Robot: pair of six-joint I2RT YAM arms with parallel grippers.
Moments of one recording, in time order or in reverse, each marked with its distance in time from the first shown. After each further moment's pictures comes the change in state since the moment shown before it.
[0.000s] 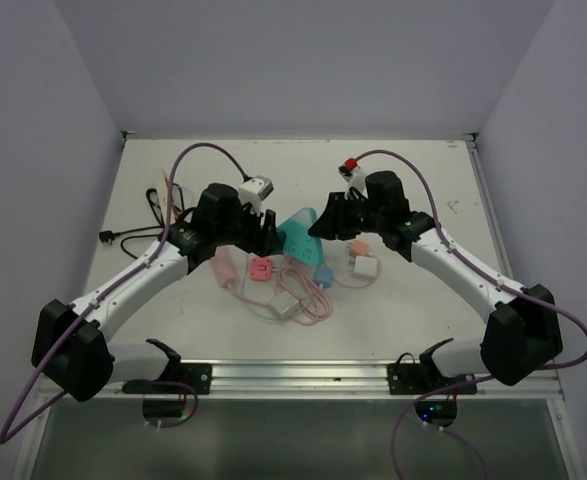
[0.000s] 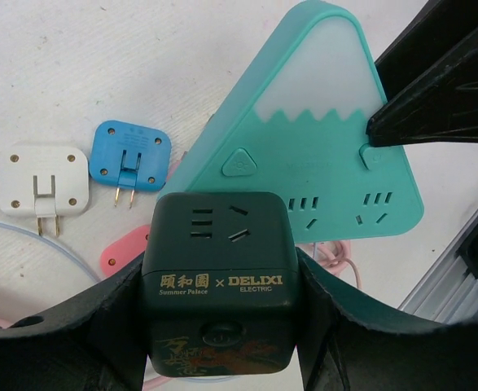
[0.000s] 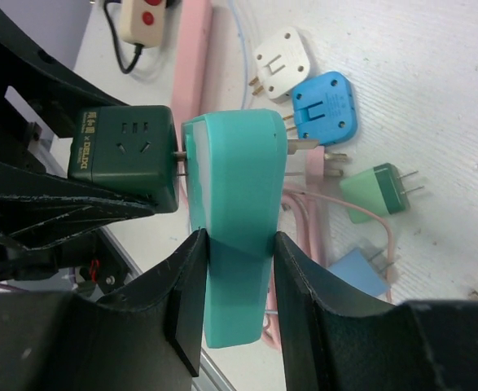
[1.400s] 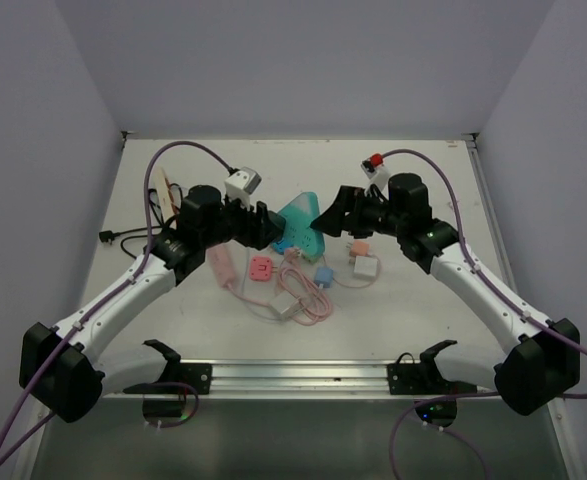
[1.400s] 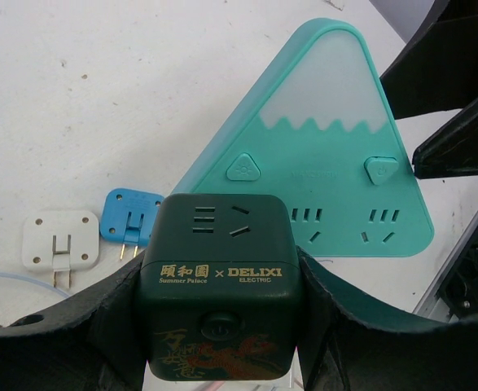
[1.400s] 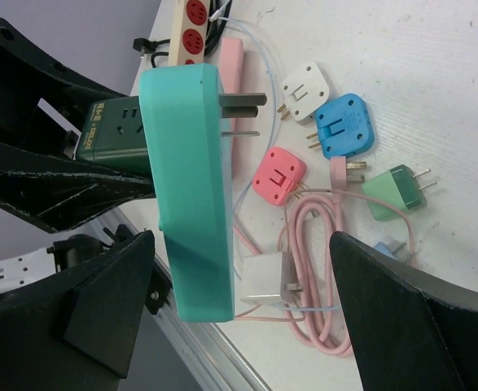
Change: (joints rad) left arm 0.018 -0.140 -0.077 0.176 0.018 -0.044; right arm -0.043 -0.175 -0.056 0.036 -0.034 0.132
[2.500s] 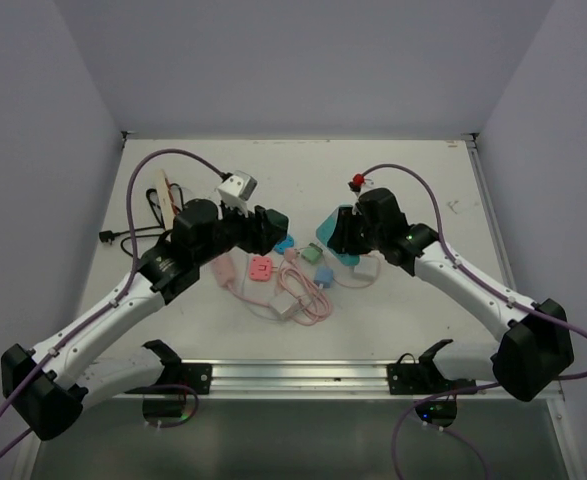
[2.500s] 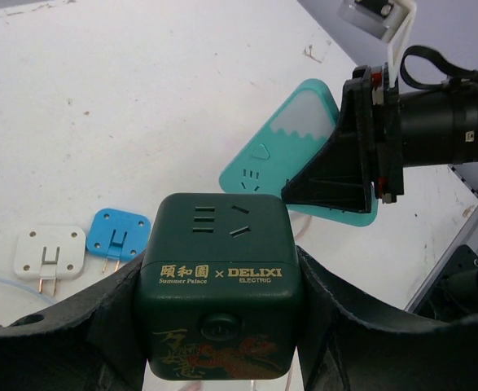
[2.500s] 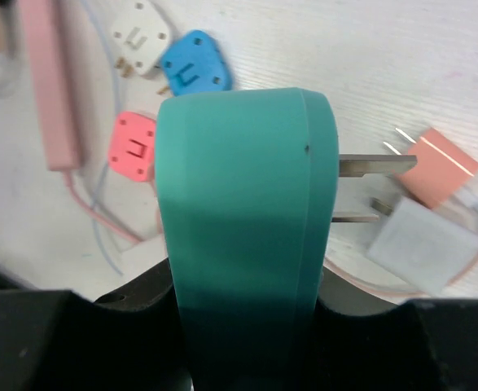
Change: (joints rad) left arm -0.140 -0.118 -0.007 0.007 -0.192 -0.079; right arm 0.130 0.075 -0.006 -0.175 0.381 -0.087
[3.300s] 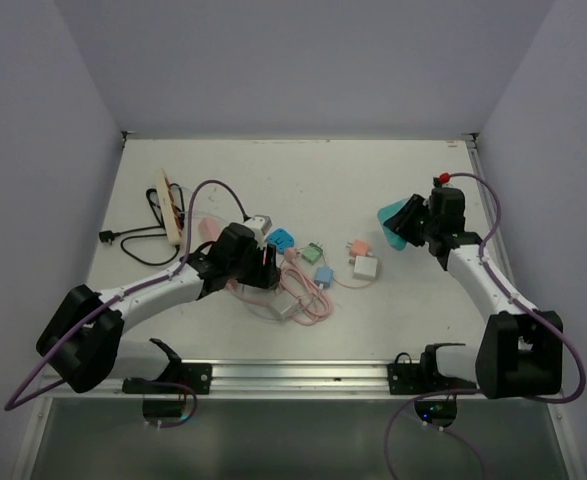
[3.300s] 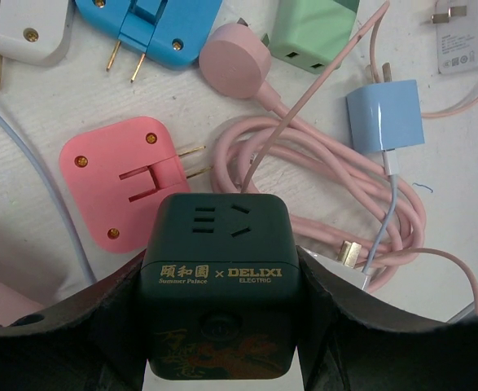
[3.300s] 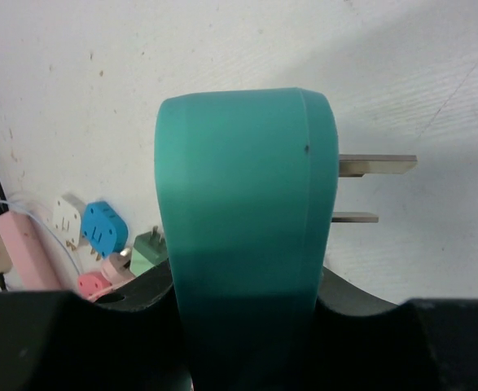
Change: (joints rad) left arm 0.009 0.287 -0.219 -0.023 -0.039 -0.115; right arm -0.520 -0.035 -0.187 0.167 -0.099 0.123
